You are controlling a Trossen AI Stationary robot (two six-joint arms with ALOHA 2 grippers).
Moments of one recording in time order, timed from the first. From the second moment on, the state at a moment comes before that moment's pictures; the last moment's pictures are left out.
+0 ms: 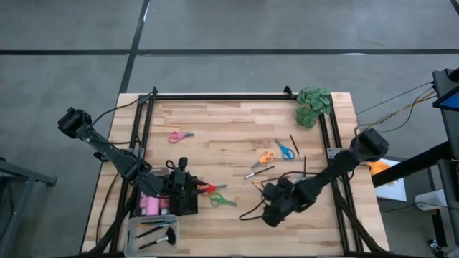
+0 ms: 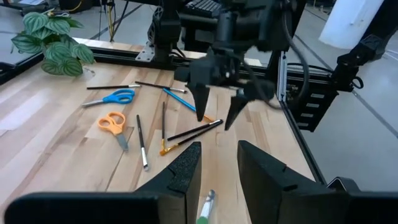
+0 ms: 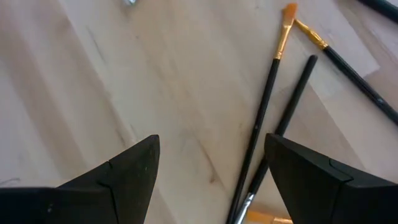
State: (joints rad) left arm -0.62 1.18 0.70 0.11 -0.56 -0.34; right arm 0.58 1.72 1.04 -0.55 0.26 1.14
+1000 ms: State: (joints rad) left arm -0.62 1.18 0.70 0.10 -0.56 -0.34; right arm 0.48 1.87 1.15 -0.59 0.10 0.99
